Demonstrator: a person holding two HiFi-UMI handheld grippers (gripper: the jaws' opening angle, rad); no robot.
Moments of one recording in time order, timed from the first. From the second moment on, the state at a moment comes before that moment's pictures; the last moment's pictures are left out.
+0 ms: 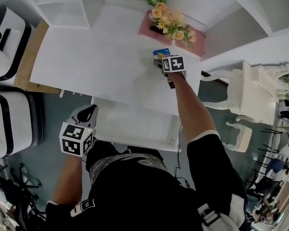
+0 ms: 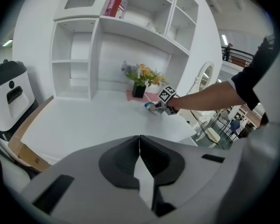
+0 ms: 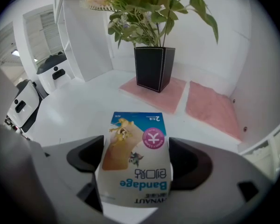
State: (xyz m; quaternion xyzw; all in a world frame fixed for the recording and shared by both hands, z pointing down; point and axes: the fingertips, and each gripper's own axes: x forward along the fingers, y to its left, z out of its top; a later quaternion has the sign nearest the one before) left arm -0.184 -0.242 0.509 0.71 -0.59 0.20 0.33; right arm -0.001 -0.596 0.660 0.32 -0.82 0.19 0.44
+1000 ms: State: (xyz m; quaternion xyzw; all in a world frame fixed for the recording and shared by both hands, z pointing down) left arm -0.135 -0.236 0.494 0.78 -0.52 0.20 0.29; right arm 0.024 -0.485 0.536 0.35 -0.86 0.28 0.24
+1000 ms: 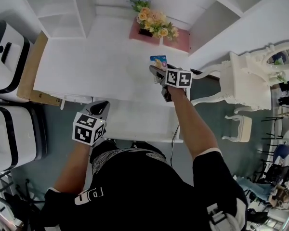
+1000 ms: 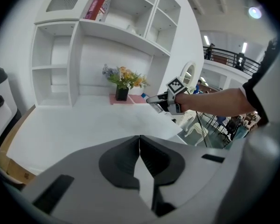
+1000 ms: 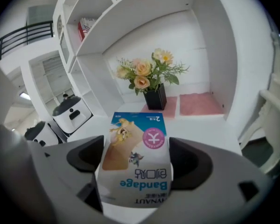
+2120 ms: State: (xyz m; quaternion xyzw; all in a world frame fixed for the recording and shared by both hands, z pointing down) left arm -0.070 -0.236 0.538 0.81 -0.43 0.26 0.30; right arm 0.084 -0.333 0.542 0.37 -0.84 0.36 0.15
